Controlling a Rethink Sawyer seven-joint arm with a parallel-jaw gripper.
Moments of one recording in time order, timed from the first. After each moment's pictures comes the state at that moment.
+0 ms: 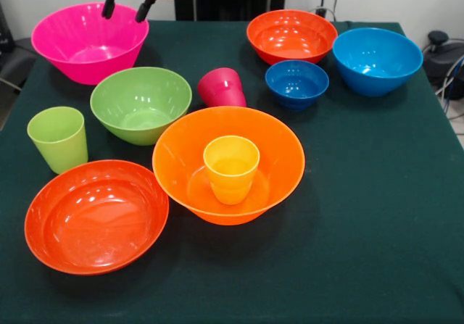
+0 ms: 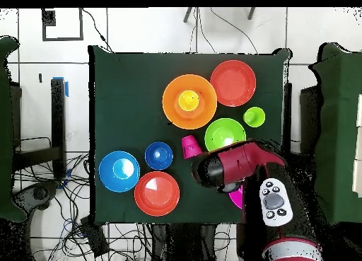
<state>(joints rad) -0.42 -0.69 0.08 1.72 -0.86 0.80 1.72</state>
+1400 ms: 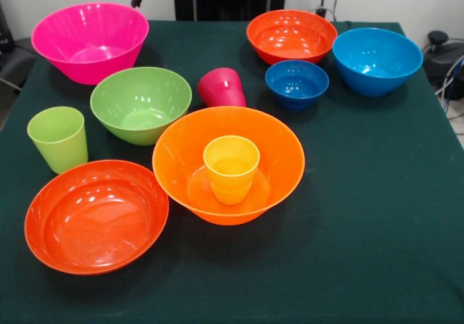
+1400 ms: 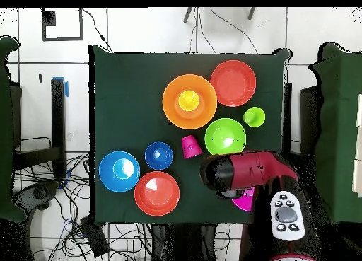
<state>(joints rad) -0.41 -0.70 -0.04 1.73 -0.67 0.80 1.95</state>
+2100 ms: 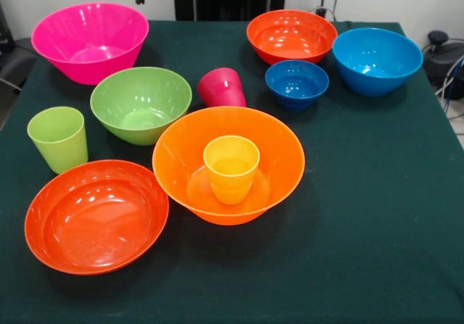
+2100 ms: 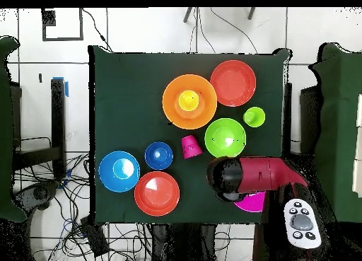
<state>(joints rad) -0.46 -0.71 -0.01 1.76 -0.62 0.80 1.95</state>
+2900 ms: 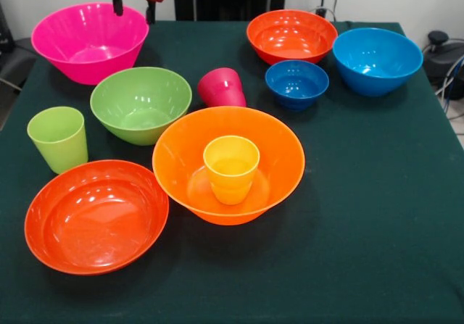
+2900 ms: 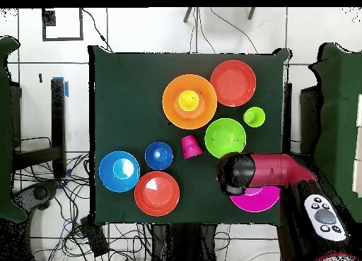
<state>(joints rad) -0.65 -0.68 0.20 1.78 -0.62 0.80 1.95</state>
